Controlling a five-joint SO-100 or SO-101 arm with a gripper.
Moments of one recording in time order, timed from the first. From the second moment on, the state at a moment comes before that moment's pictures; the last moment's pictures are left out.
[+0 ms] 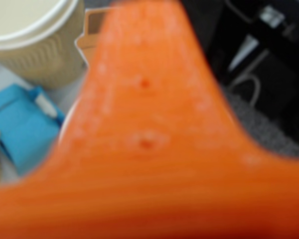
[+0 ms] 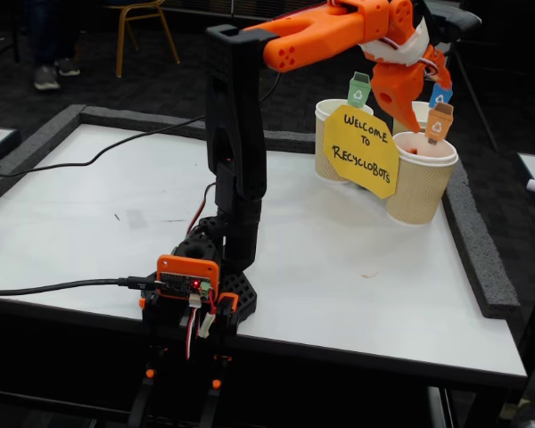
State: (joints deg) arm 45.7 96.0 84.2 70.0 -8.3
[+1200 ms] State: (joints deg) arm 45.7 184.3 134.4 76.0 -8.6
